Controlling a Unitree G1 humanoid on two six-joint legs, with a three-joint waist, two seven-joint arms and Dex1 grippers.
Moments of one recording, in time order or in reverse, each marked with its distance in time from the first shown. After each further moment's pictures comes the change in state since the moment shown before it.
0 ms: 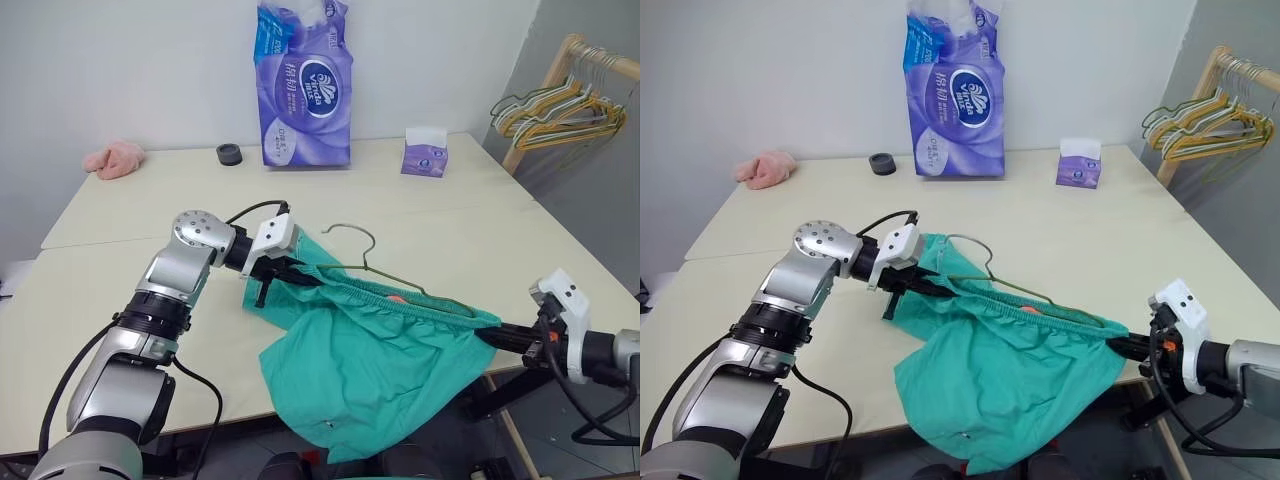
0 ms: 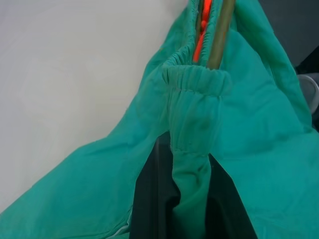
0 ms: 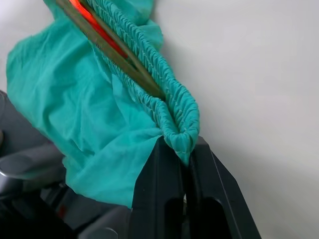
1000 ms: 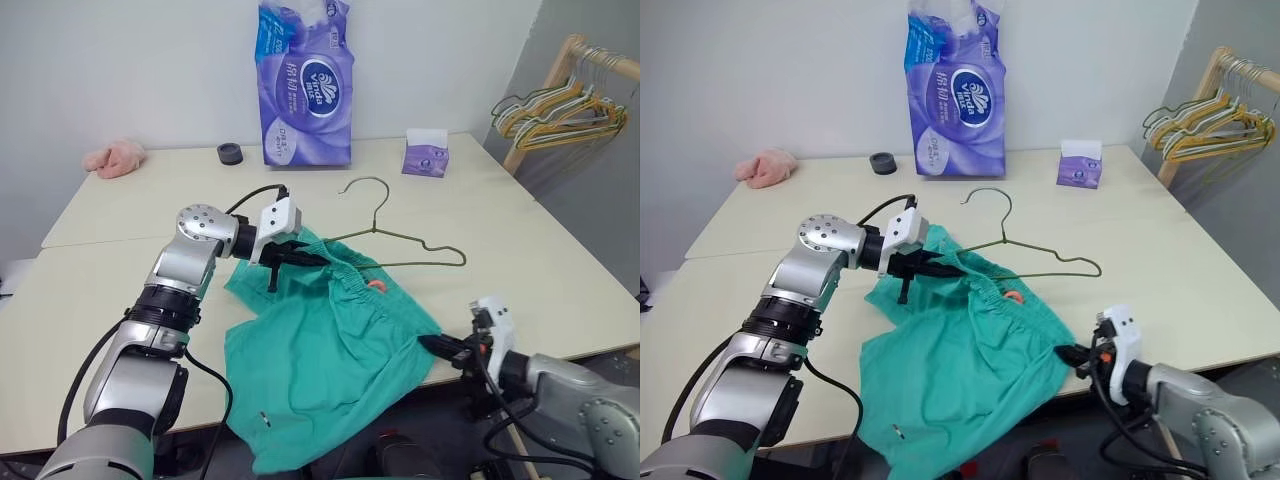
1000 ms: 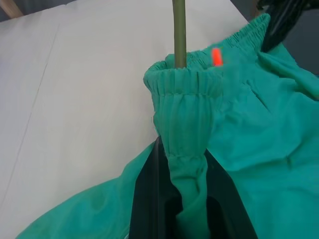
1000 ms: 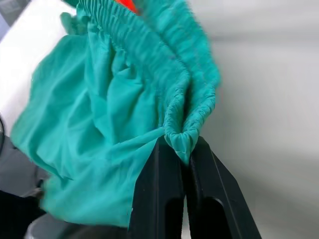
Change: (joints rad) left arm -0.029 -0.049 0.067 0.036 -0.010 0.012 0.084; right arm -0.031 0.414 0.154 0.010 -0.095 -0.006 -0.211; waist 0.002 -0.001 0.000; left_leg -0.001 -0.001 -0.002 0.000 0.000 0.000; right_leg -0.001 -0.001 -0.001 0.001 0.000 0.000
